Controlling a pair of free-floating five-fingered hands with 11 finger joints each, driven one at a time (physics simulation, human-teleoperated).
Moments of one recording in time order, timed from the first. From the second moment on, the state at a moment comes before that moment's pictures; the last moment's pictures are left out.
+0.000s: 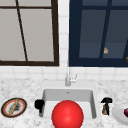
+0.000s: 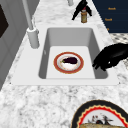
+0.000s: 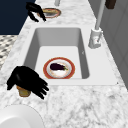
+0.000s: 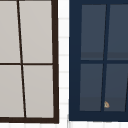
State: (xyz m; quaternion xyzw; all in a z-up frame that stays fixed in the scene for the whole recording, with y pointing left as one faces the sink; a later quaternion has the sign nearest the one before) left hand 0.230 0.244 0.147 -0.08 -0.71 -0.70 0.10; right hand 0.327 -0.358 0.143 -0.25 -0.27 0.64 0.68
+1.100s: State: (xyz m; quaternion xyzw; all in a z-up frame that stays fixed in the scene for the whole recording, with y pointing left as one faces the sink) left hand 0.230 0.244 0.147 -0.08 -0.71 -0.70 0.10; right hand 0.280 -0.374 0.167 -0.26 -0.34 0.61 0.67
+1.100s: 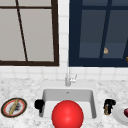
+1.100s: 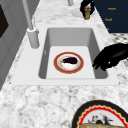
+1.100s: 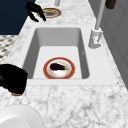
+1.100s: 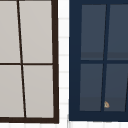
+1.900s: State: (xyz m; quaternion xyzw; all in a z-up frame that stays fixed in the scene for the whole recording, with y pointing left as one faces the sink) left hand 0.230 0.244 0.147 -0.08 -0.71 -0.70 0.10; right hand 0.282 -0.278 0.253 -0.29 -0.31 0.62 0.66
